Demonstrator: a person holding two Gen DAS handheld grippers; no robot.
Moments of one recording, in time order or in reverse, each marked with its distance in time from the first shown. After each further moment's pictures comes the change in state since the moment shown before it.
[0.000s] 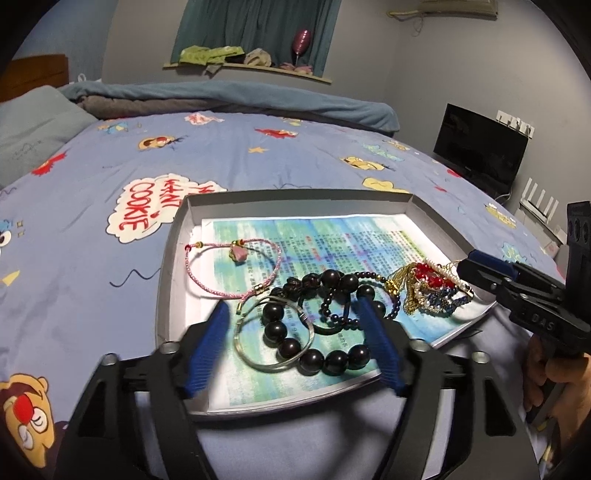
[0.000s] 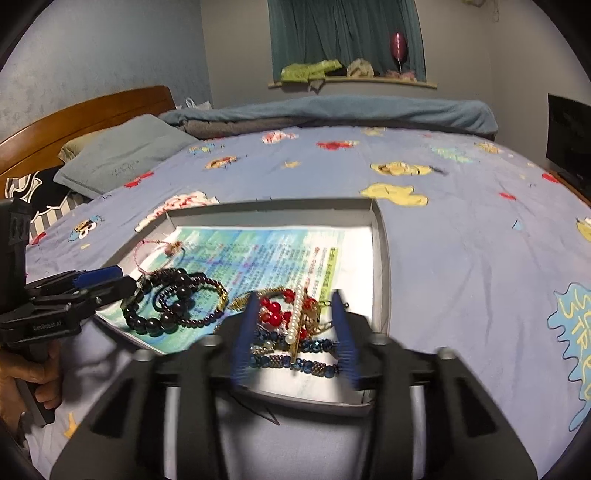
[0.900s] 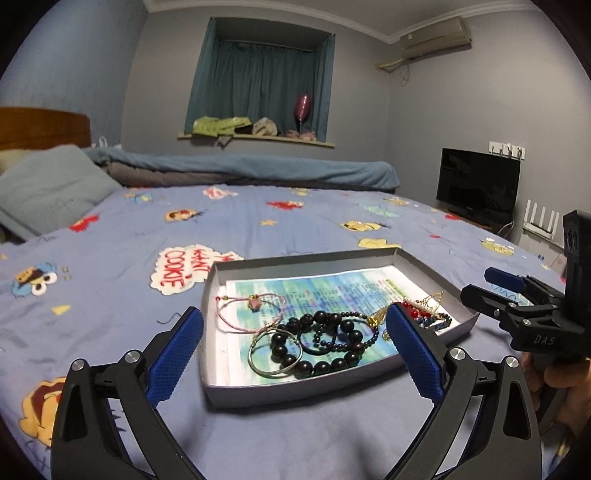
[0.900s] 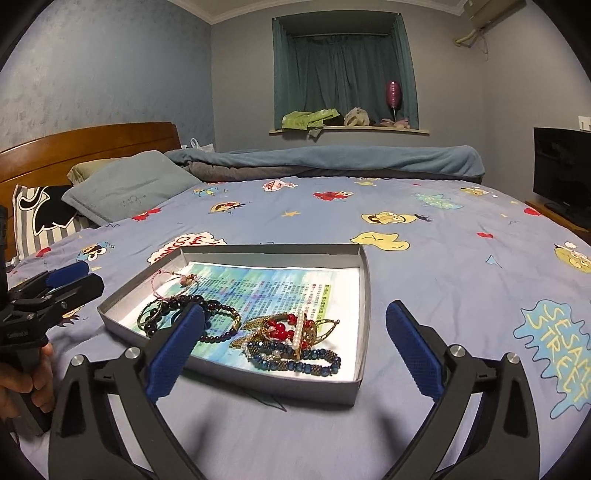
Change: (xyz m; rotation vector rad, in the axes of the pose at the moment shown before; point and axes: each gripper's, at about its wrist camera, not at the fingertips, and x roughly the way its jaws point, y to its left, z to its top) left arm -0.069 -0.024 -0.017 0.064 -0.282 0.090; right arm -0.045 0.006 -0.011 -0.025 -0.185 -0.028
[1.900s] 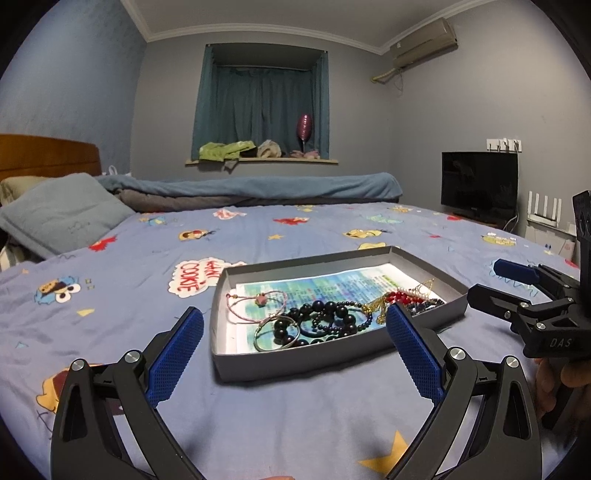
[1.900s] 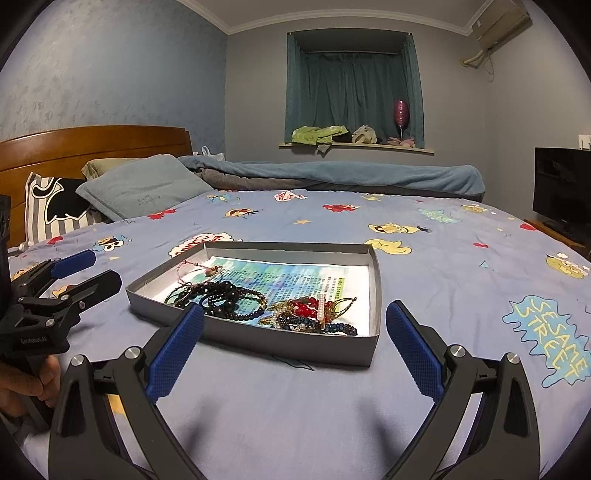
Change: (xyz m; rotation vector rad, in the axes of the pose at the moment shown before) left arm -0.037 -0.016 -0.024 0.065 -0.085 0.054; right arm -0.041 0.026 -0.025 -0.051 -0.056 0.005
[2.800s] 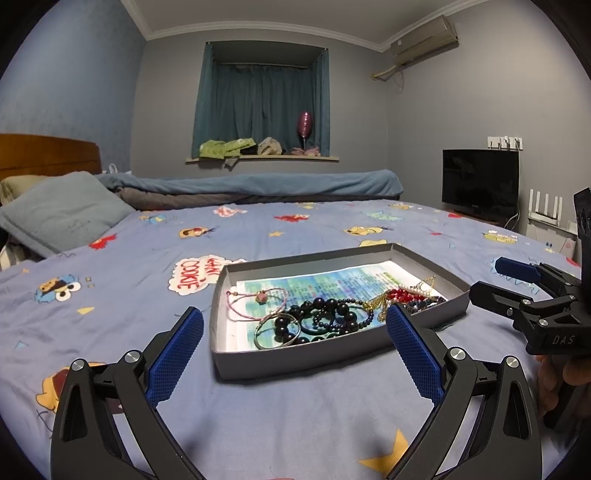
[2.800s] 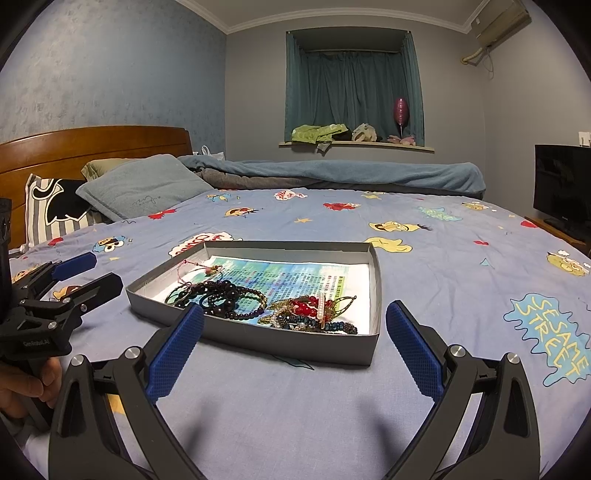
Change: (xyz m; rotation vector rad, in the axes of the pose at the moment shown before) left arm 0.004 -0.001 -0.001 0.002 0.011 0.003; right arm 0.001 0.000 -0.001 0.006 0.003 0.001
